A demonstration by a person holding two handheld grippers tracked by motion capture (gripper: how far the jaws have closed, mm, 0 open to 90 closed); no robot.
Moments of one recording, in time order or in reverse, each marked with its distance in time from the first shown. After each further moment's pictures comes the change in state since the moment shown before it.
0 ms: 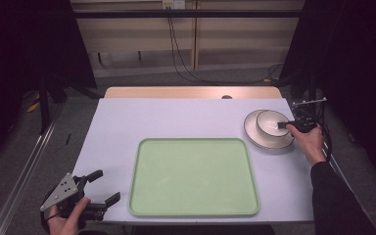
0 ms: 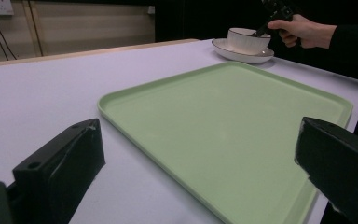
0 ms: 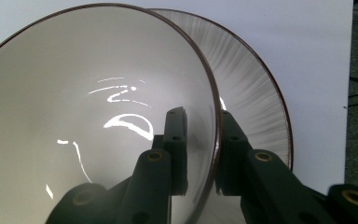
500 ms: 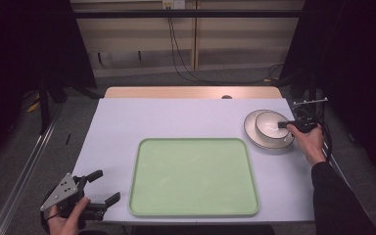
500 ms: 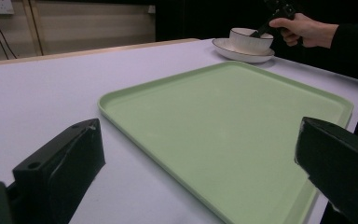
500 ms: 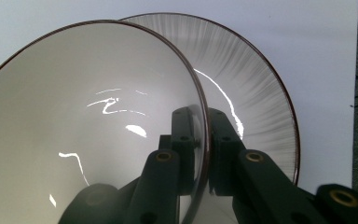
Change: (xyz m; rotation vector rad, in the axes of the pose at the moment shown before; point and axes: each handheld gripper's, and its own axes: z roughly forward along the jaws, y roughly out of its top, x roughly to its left) left arm 0.000 0.000 0.000 0.004 0.001 -0.001; right arm 0.002 0.000 -0.004 -0.012 0.018 0.014
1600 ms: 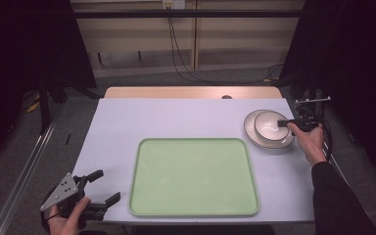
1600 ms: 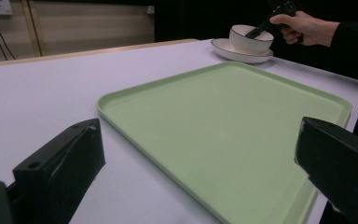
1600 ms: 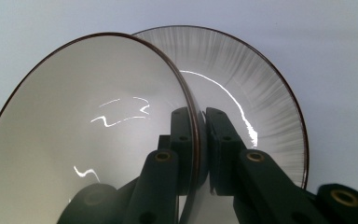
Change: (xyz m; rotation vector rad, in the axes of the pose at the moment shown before) left arm -0.001 0.001 0.000 -0.002 -0.003 0.003; right arm 0.002 0.003 -0.007 -0.023 0.041 0.039
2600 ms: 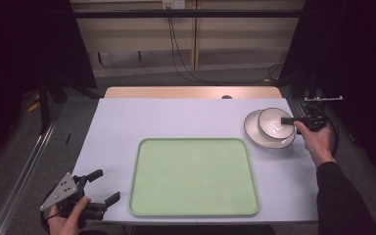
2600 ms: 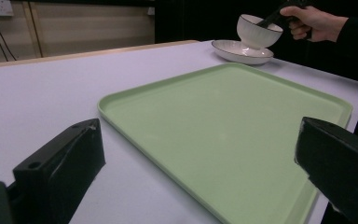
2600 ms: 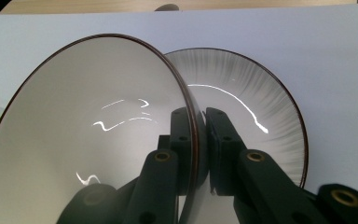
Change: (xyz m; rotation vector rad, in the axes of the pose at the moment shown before) left arm 0.001 0.000 0.000 -0.001 0.002 0.003; right arm 0.001 0.000 -0.027 -0.068 0.089 0.034
